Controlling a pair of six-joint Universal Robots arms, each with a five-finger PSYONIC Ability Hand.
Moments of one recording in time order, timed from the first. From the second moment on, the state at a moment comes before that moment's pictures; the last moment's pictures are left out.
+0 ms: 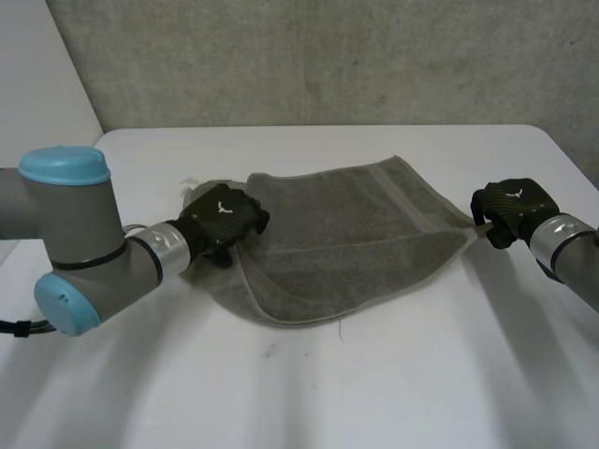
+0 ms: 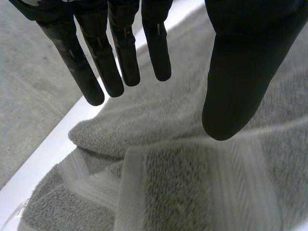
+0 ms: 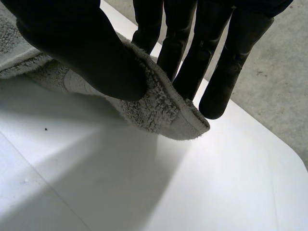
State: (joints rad) left arm 4.36 -2.19 -1.32 3.13 -1.11 3.78; right arm 1.63 -1.01 1.43 -0.09 1.24 2.67; left_hand 0.59 0.59 0.59 0.59 0.41; right_hand 1.39 1.21 1.21 1.22 1.03
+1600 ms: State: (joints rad) left arm 4.41 -2.12 -1.49 3.26 -1.23 3.95; right arm 1.63 -0.95 1.44 -0.09 1.25 2.60; left_hand 0.81 0.81 0.81 0.81 0.64; right_hand 1.39 1.21 1.21 1.22 1.04
